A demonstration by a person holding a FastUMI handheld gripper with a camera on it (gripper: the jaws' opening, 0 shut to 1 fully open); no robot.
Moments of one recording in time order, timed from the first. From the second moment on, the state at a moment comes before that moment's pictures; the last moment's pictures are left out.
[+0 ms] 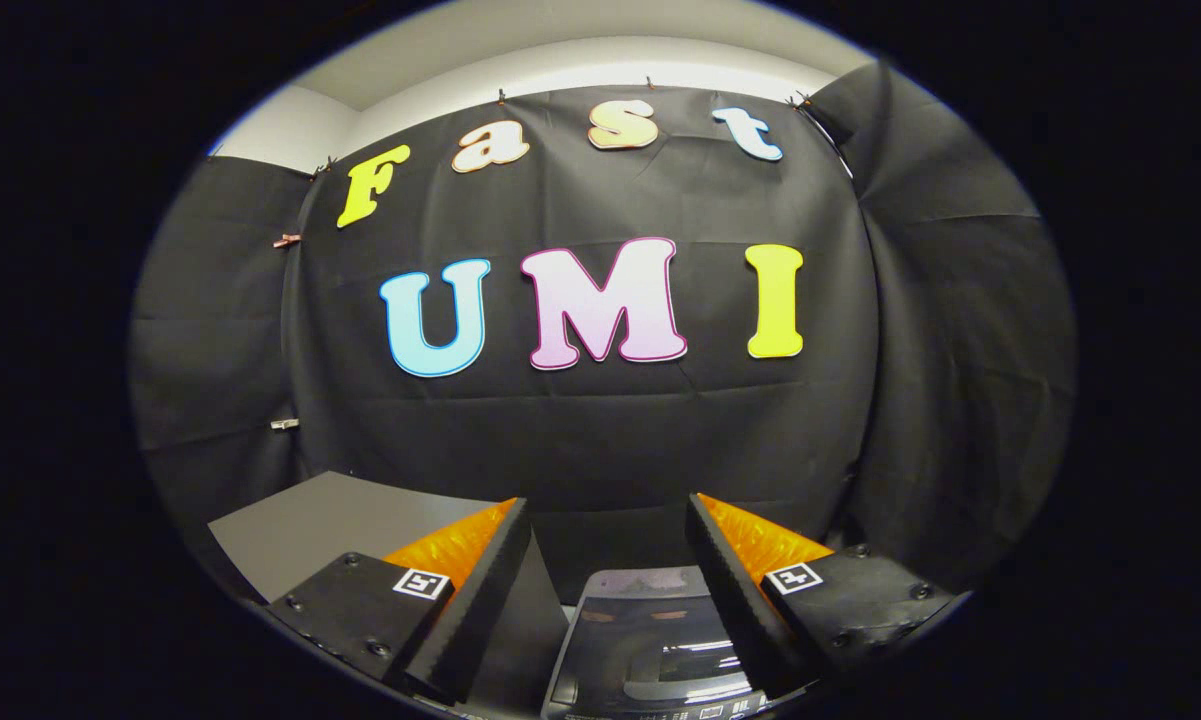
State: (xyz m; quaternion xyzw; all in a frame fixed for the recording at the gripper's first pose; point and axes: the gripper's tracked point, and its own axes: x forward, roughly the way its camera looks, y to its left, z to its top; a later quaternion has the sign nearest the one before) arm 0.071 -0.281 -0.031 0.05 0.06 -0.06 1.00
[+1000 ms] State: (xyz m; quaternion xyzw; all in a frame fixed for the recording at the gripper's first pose) arm 0.072 -0.245 -0.024 0.03 0.07 -0.05 1.00
